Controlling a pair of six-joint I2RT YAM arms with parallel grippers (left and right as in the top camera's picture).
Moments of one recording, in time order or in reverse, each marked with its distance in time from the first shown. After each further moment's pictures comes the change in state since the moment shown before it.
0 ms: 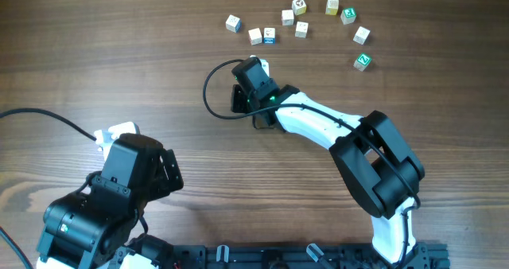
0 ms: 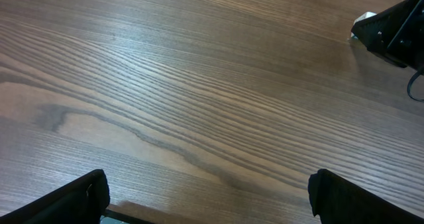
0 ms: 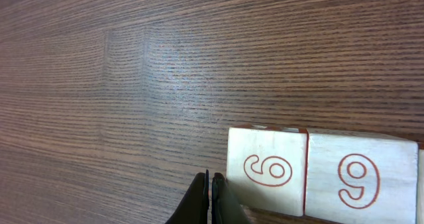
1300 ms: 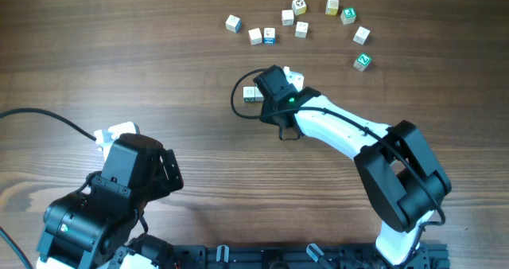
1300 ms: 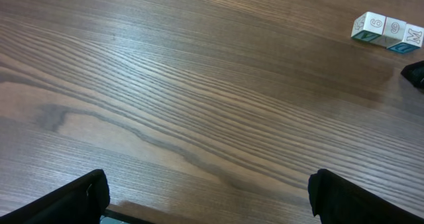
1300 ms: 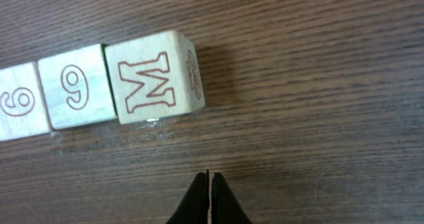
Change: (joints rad) left arm 0.000 0.000 0.000 0.000 0.000 0.000; right arm -0.055 -0.137 -0.132 -0.252 0.149 0.099
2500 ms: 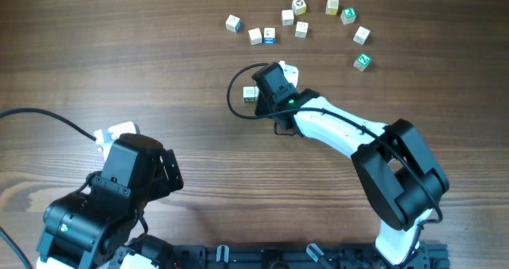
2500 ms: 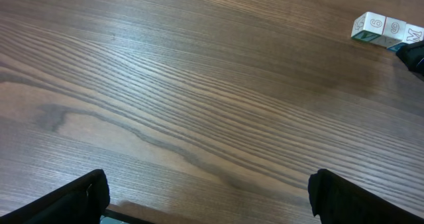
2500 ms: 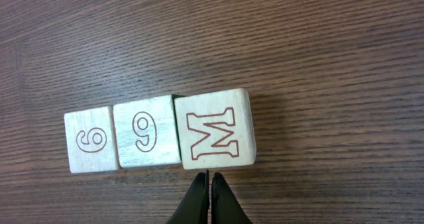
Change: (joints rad) left arm 0.000 0.000 0.000 0.000 0.000 0.000; right arm 0.000 0.014 -0.006 0.150 -0.004 -0.027
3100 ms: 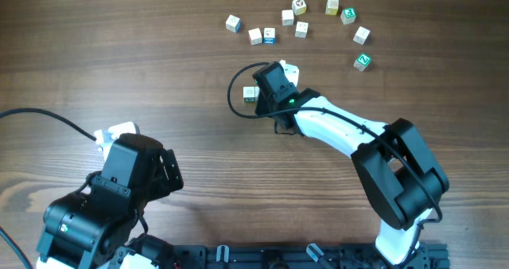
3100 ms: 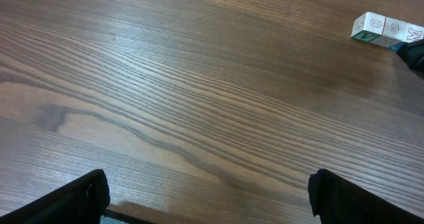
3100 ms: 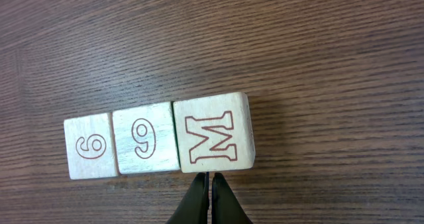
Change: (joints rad) left arm 0.000 0.000 0.000 0.000 0.000 0.000; right arm -0.005 0.003 0.000 0.010 0.000 0.000
